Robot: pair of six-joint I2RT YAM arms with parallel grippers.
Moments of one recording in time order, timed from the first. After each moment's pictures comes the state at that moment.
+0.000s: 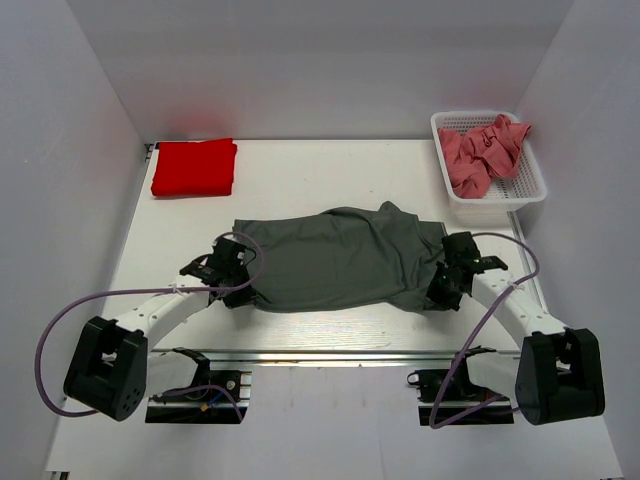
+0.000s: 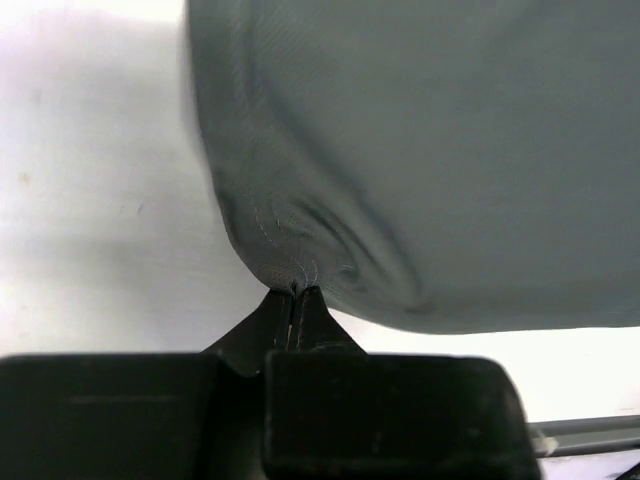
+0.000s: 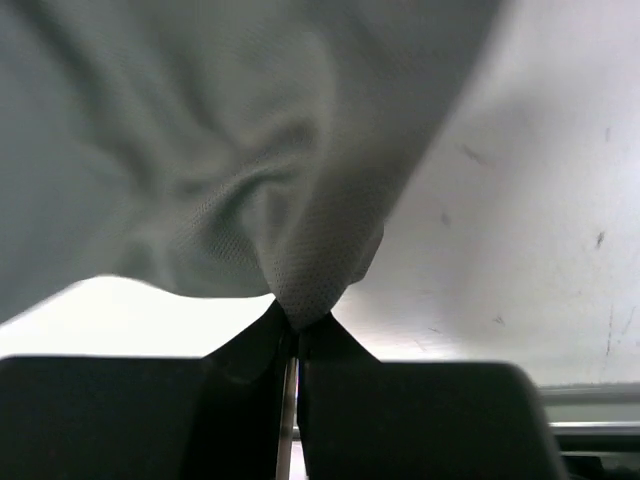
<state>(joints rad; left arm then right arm) -0.40 1.19 0.56 -0.50 -0.01 -0.70 0.18 1.16 0.58 -0.72 -0.07 0.60</state>
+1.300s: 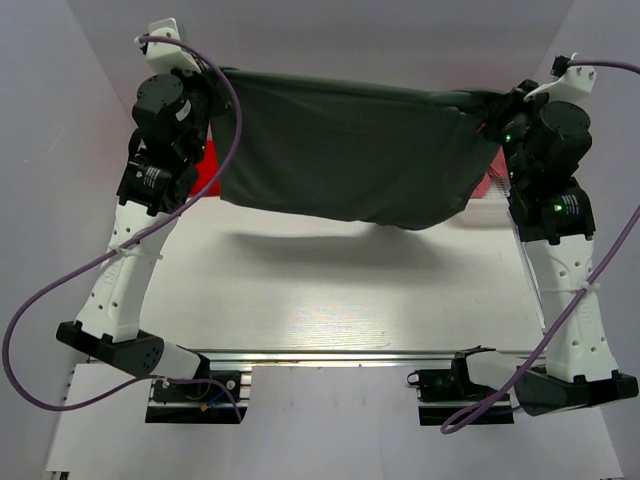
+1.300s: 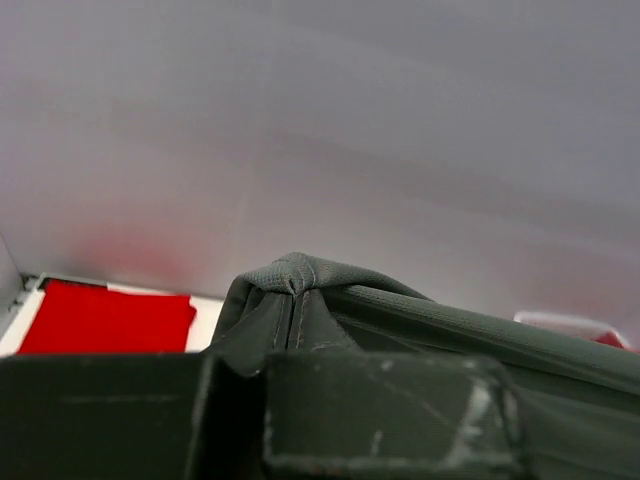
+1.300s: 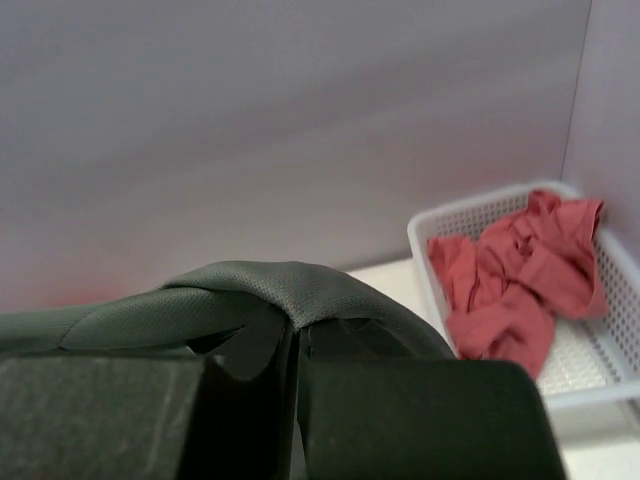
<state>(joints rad) -0.39 1.42 1.90 -0.36 -0.41 -0.21 0.18 1.20 1.66 -0.41 0.20 0.31</state>
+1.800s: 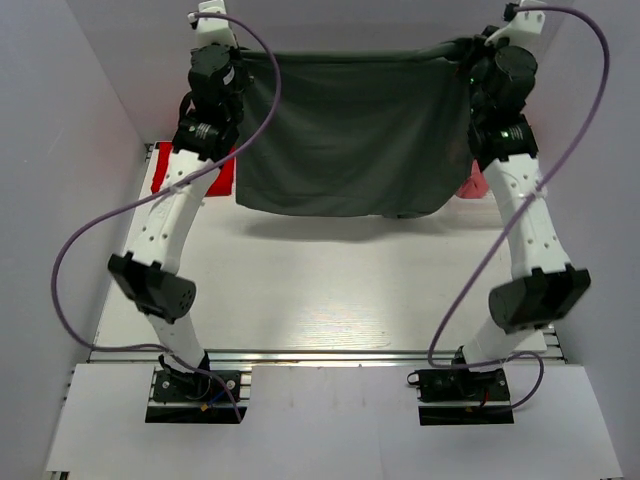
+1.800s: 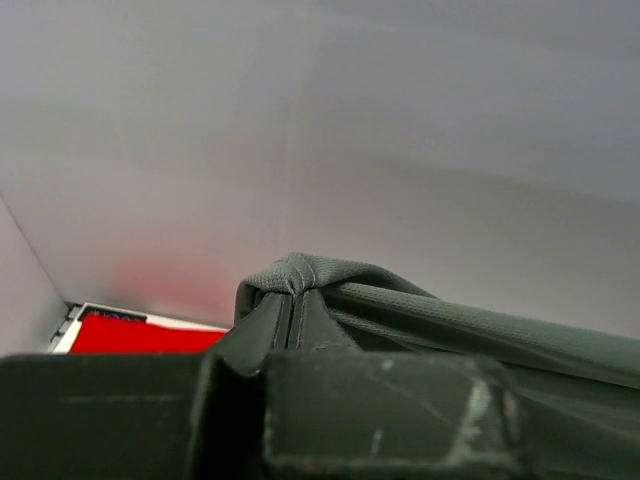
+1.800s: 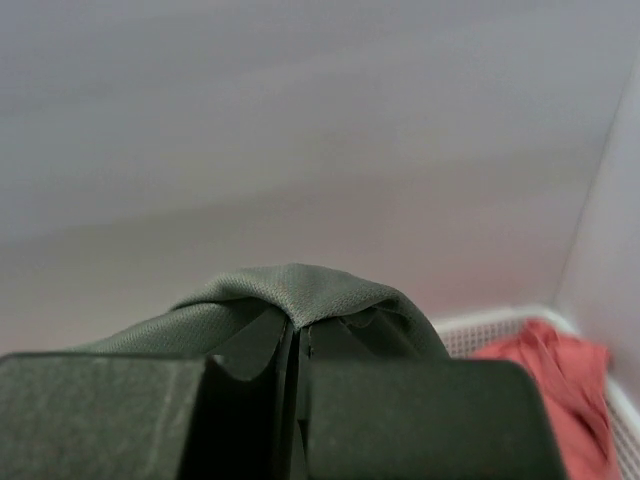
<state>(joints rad) -0.37 1.74 2.08 -0.21 -0.51 -0.07 0.18 1.59 1.87 -0.08 0.25 0.14</state>
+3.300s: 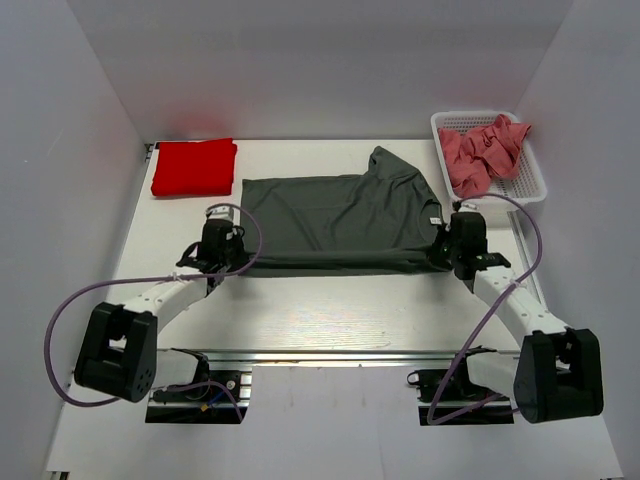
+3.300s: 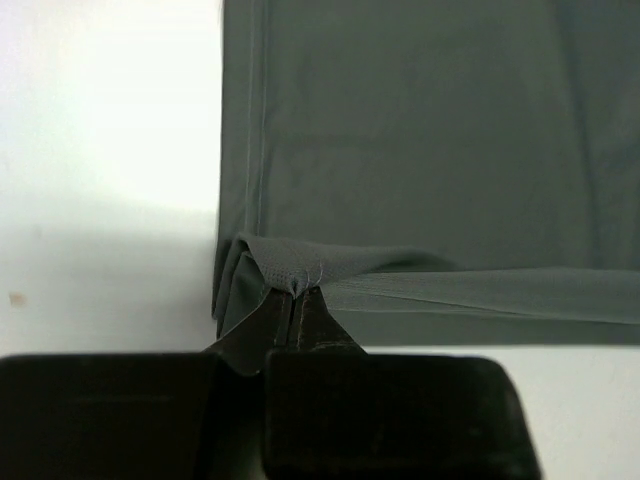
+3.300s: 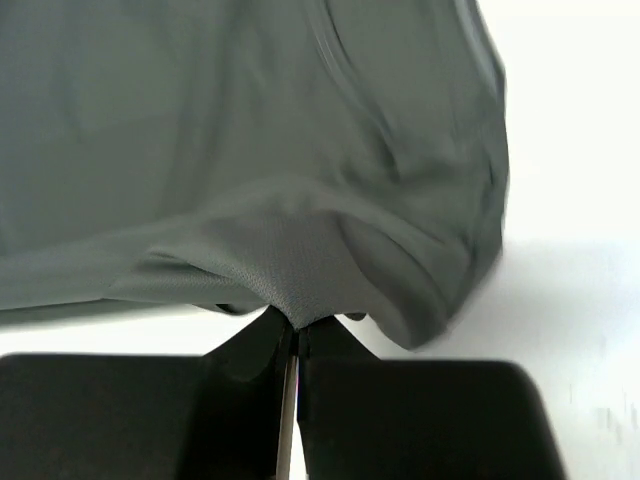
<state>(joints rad) -0.27 1.29 0.60 -0.03 -0.09 -0.45 0.16 1.16 0.64 -0.21 0.01 0.35</state>
